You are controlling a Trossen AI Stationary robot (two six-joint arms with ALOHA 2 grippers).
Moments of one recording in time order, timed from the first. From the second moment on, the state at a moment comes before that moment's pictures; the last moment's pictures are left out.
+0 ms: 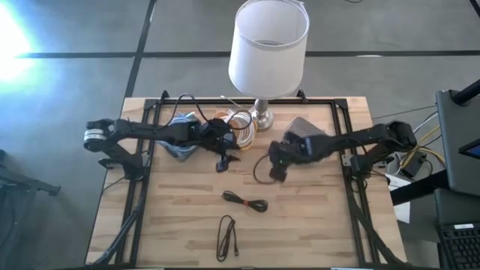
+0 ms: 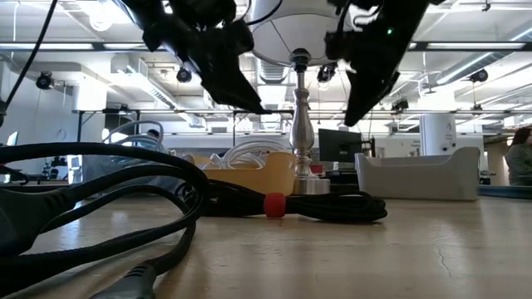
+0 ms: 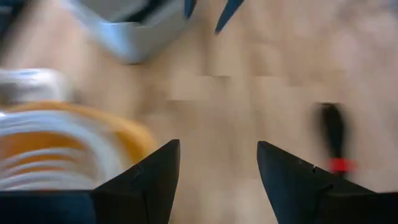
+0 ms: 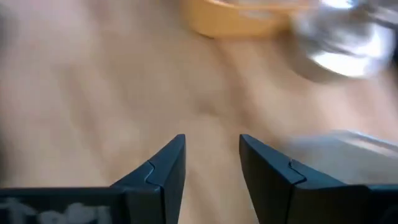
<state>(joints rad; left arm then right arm) 0.18 1.49 1.01 -0.17 0.17 0.11 0.05 1.51 1.09 -0.74 0.34 0.39</state>
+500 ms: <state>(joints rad) 0.10 1.49 0.91 -0.17 0.29 -0.02 0.34 1.65 0.92 -0.09 0.11 0.46</state>
